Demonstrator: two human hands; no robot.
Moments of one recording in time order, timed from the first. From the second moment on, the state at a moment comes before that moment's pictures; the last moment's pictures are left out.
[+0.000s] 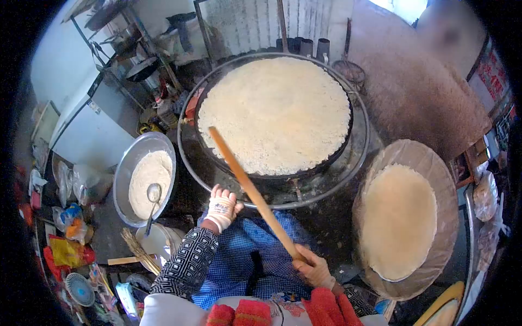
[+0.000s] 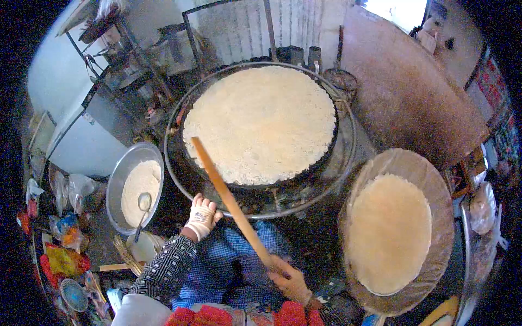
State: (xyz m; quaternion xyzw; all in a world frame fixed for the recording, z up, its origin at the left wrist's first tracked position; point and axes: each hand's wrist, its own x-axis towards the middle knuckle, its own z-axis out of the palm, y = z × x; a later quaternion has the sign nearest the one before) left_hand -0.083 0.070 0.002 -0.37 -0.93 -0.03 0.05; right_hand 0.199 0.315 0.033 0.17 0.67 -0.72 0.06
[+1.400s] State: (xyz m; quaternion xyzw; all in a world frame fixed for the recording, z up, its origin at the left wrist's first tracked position) left_hand -0.295 0.325 0.064 -0.63 -0.78 -0.06 0.03; right_hand 0.103 0.306 0.095 0.37 0.44 -0.82 0.00
